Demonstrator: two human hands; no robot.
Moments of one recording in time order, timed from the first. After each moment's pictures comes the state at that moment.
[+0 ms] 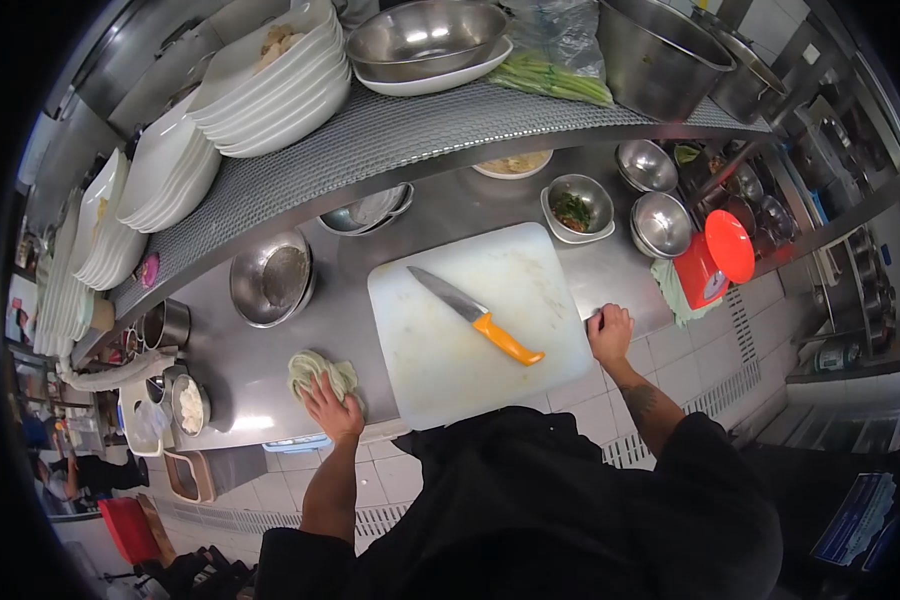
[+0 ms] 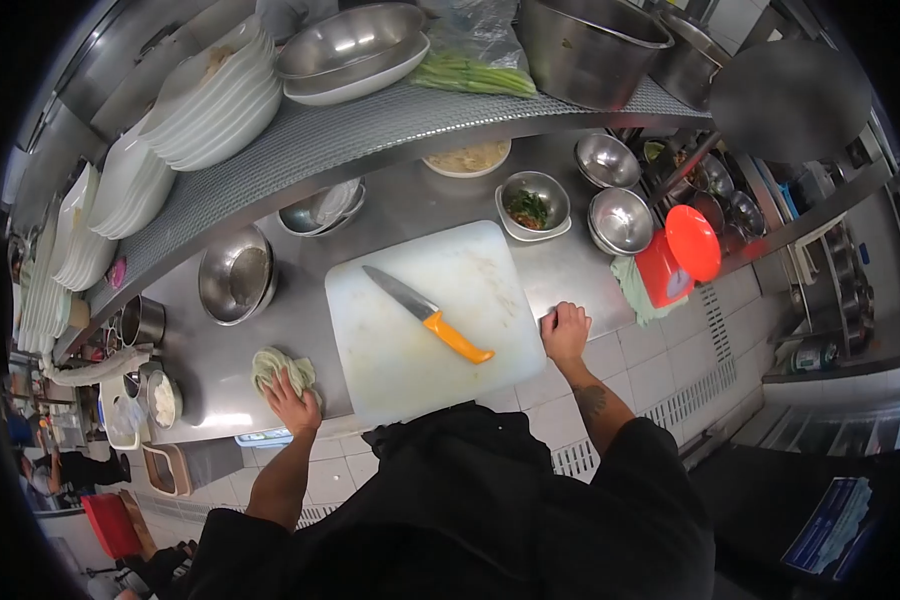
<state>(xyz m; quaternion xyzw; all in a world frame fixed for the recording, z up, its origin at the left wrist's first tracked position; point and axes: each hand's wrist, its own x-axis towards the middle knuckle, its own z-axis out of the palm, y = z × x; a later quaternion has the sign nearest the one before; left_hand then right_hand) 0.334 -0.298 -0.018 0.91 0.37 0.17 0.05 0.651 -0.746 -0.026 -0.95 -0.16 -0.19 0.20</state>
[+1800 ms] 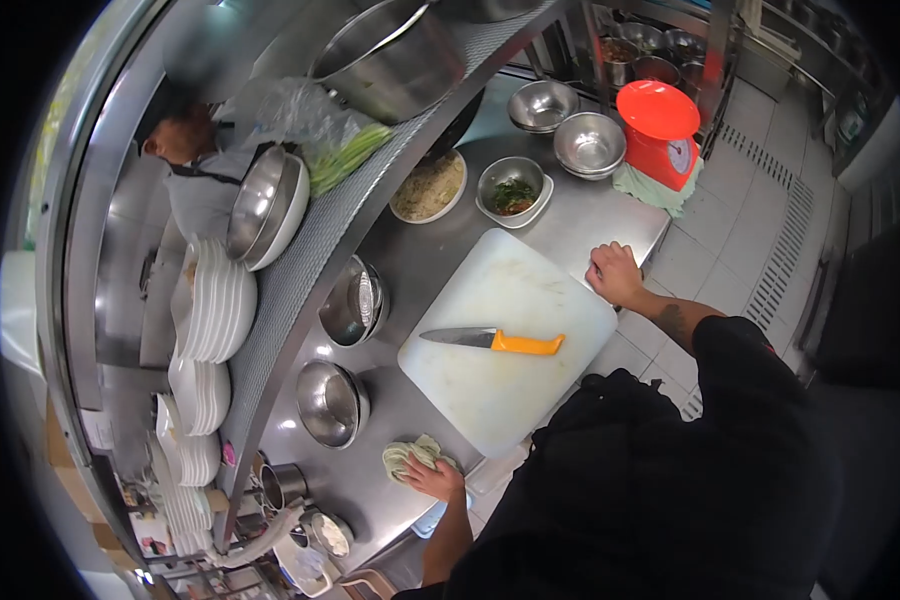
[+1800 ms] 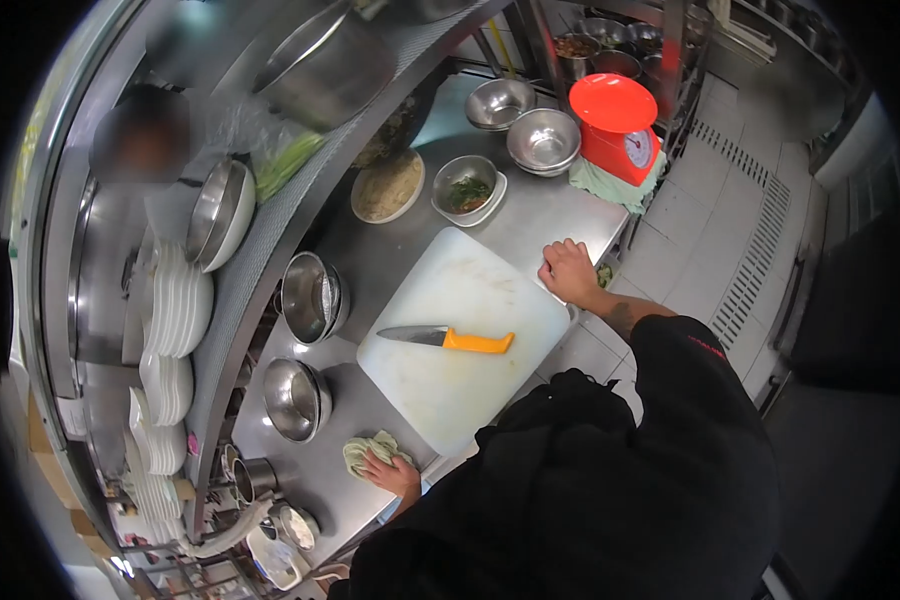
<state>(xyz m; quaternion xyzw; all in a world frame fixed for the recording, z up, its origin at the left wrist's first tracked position) 0.327 -0.293 -0.040 0.92 0.34 0.18 0.02 0.642 -0.757 -0.018 -0.94 -0.13 -0.20 0.25</state>
